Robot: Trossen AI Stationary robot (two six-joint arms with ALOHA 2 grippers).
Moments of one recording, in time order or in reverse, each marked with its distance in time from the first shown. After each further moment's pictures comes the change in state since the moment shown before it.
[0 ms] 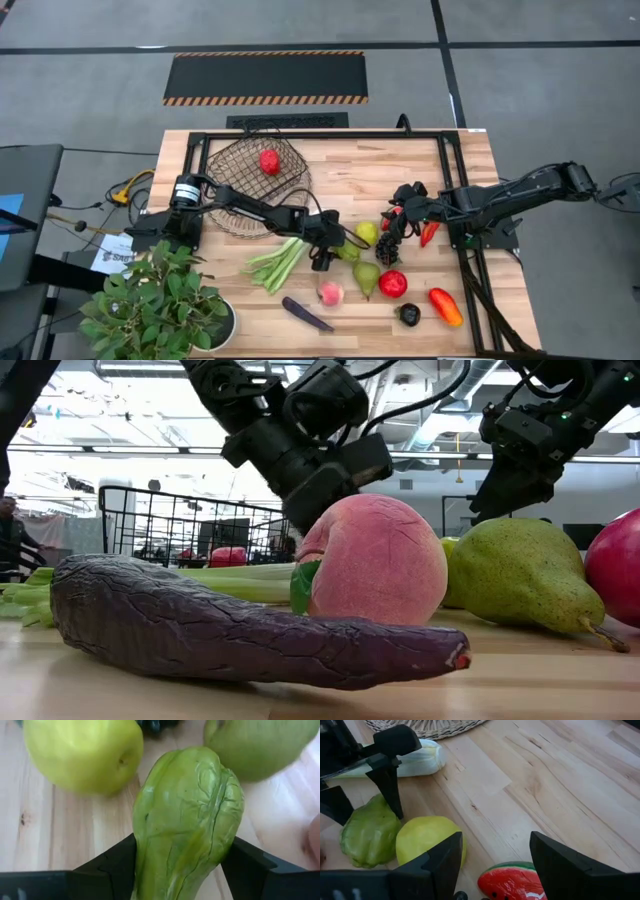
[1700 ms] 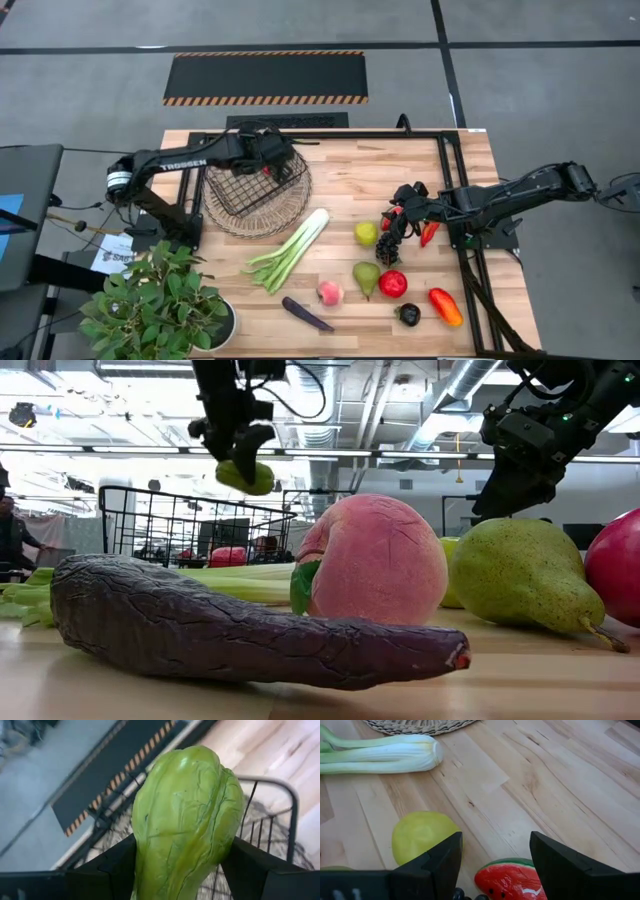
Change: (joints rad) left arm 0.379 -0.512 0.116 -0.988 -0.666 -0.426; right arm -0.001 0.000 0.000 -0.019 0.000 0.000
